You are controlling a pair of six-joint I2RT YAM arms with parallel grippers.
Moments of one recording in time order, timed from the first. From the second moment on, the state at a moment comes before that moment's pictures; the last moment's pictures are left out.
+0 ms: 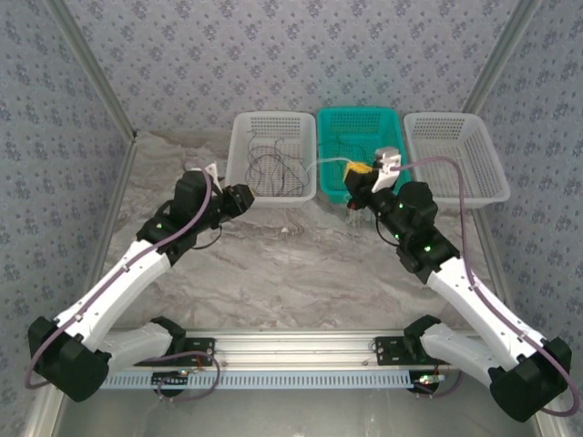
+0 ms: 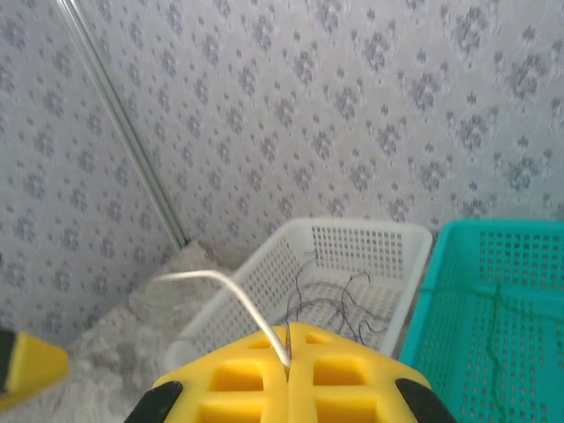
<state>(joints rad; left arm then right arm) -0.55 1.09 0.97 -0.36 0.08 -0.82 0.51 0.95 0.86 0.12 -0.02 0.26</state>
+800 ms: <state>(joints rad) -0.58 1.06 0.90 -0.30 0.08 -0.74 0.28 1.45 1.69 -0.05 0.67 0.05</state>
